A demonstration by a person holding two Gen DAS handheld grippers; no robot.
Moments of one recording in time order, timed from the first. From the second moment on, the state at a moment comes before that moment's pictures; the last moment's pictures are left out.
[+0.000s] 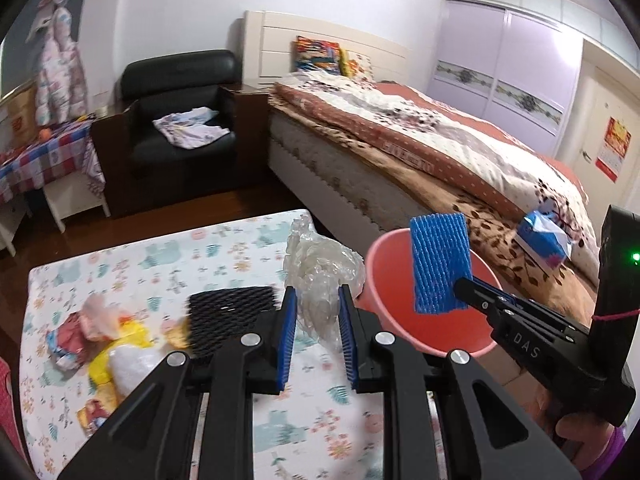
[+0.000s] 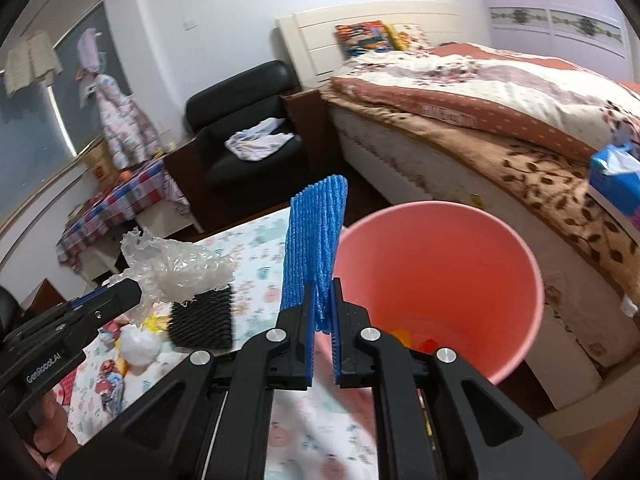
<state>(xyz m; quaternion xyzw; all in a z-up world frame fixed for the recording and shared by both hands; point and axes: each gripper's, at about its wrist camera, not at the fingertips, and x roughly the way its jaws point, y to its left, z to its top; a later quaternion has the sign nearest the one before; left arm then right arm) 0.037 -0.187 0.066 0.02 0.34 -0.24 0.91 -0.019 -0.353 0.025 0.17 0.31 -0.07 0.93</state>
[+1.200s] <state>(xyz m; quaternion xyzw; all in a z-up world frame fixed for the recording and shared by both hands) 0.045 -0.321 -0.004 0.12 0.42 -0.32 0.84 -0.026 -0.435 -0.035 0.21 0.37 -0.15 0.89</state>
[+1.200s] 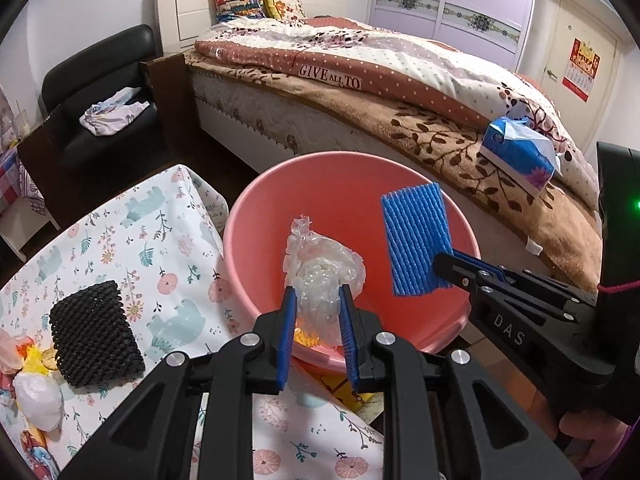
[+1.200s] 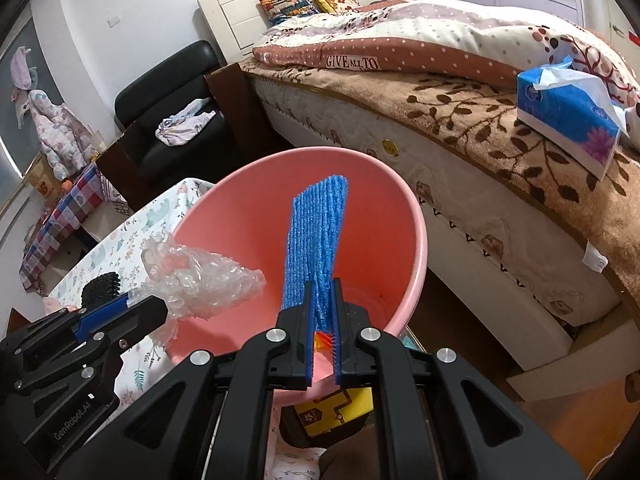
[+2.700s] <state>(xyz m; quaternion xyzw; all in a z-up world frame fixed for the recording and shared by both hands) 0.039 -0.269 0.017 0.07 0.39 -0.30 0.87 -0.029 -0.412 -0.016 0.19 0.36 -0.14 0.90</state>
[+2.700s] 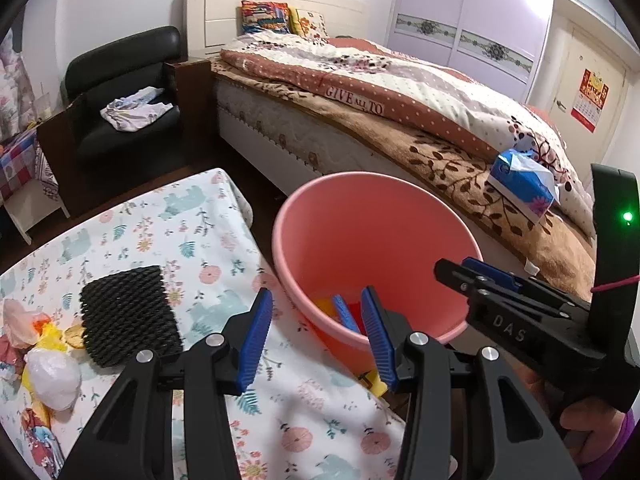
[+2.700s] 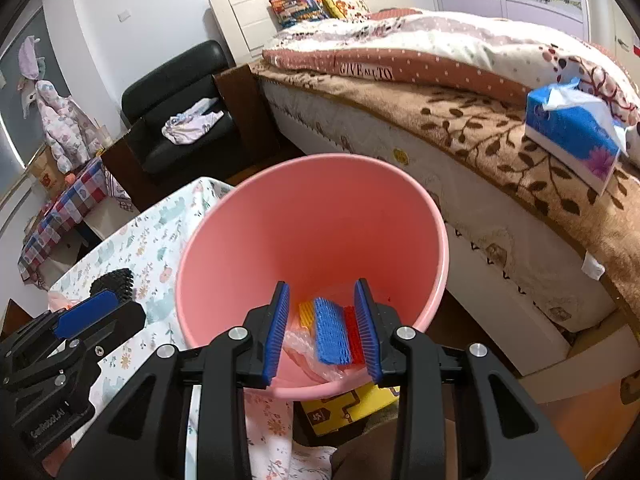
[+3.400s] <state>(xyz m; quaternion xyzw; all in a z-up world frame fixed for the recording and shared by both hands) 0.023 -0.152 0.035 0.04 0.36 -0.21 0.91 -0.026 -0.330 0.009 0.15 0.32 -0.04 0.93</state>
